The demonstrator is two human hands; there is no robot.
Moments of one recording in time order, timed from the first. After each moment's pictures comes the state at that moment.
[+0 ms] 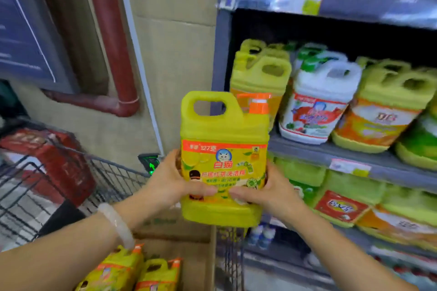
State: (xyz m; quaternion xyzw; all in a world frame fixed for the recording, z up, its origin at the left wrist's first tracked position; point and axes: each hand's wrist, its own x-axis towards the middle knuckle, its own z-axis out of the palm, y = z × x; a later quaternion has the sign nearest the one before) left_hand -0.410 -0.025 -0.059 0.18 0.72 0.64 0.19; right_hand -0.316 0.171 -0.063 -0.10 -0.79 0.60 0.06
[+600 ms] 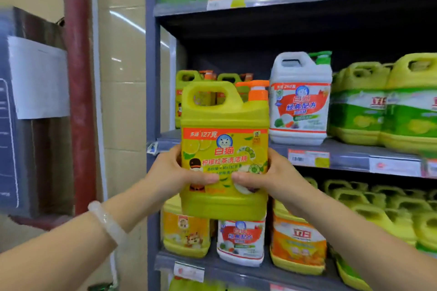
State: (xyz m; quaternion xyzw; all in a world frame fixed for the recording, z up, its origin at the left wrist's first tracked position) left_hand -0.348 0.162 0.184 0.30 0.70 0.64 0.03; right_hand -0.278 0.361 0.176 0.06 -0.78 0.58 0.23
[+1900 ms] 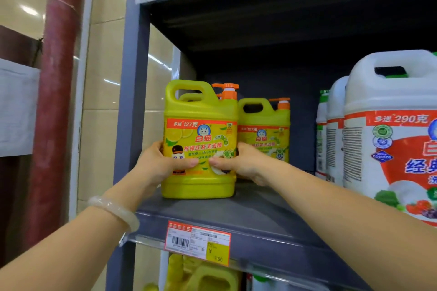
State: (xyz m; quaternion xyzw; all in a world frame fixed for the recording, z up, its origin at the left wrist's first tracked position) left_hand -0.627 0.226 0.263 0.21 0.69 0.69 -0.08; right_hand -0.594 0.413 0.283 0.04 -0.85 0.49 0.16
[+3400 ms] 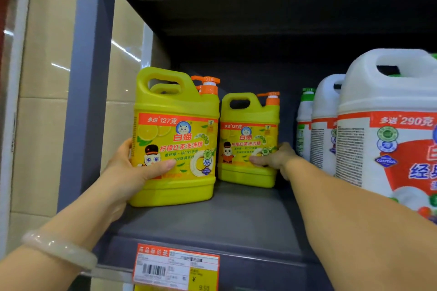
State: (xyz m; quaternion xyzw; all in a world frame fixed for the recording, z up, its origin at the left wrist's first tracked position) left_hand -0.656 0.234 0.246 0.27 0.62 0.73 -0.07; right_hand -0.622 0.541 0.284 -0.24 -0.77 0.49 0.33
